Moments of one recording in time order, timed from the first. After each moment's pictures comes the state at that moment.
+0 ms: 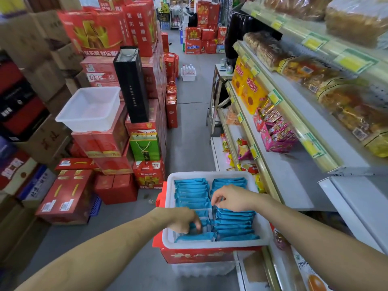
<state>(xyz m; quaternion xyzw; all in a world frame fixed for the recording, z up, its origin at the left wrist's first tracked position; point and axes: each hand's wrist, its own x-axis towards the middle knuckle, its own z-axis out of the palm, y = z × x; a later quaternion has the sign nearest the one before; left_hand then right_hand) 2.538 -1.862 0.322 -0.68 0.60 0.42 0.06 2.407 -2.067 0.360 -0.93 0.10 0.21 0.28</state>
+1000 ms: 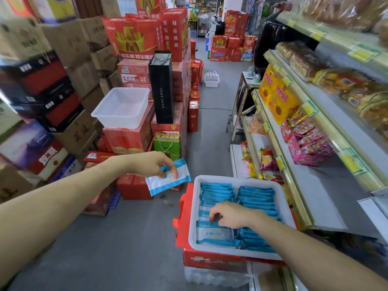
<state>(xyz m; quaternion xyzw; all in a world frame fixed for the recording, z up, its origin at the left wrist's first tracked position) 2.701 -1.759 0.461 -0.79 0.52 0.30 -0.10 2.457 -1.989 0.322 -0.93 0.04 0.28 0.24</state>
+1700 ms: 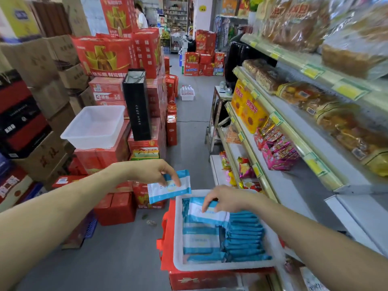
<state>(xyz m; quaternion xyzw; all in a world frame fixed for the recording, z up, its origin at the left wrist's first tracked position) 2.693 -1.825 0.480 -0.75 0.55 0.35 -0.12 2.461 -2.030 0.429 -0.95 0.06 0.21 0.24</state>
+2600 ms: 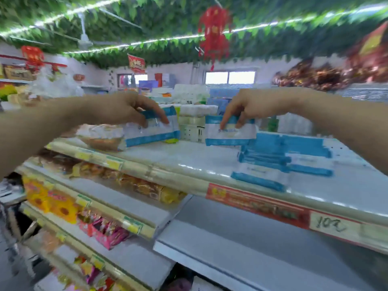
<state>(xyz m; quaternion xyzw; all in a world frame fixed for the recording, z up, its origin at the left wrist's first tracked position) 2.399 -2.152 0.865 -0.34 0.90 0.16 -0.21 2.022 -2.115 0.894 -0.87 0.49 -0.07 0.03</state>
